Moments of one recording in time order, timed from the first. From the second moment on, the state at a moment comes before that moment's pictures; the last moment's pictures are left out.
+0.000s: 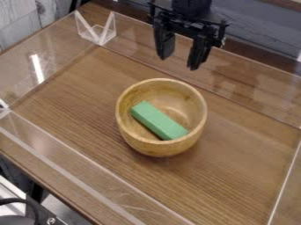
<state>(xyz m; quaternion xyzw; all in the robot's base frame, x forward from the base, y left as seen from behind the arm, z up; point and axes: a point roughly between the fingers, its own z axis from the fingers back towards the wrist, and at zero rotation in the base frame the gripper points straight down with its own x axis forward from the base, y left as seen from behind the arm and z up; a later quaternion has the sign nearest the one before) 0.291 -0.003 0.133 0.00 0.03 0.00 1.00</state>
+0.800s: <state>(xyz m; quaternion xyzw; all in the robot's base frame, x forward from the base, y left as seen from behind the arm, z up) 0.249 -0.005 0.071 -0.03 0.03 0.31 0.95</state>
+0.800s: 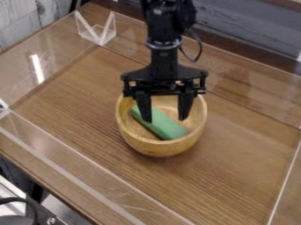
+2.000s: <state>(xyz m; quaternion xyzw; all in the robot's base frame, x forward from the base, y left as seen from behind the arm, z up) 0.248 -0.010 0.039 -0.07 -0.01 0.38 0.92</state>
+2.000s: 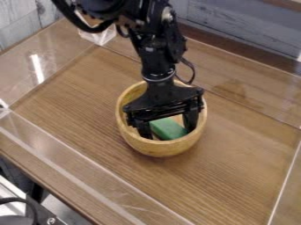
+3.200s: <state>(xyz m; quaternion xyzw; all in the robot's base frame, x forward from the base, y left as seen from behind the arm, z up) 0.241 -0.013 0.033 -0.07 0.02 0.37 0.92</state>
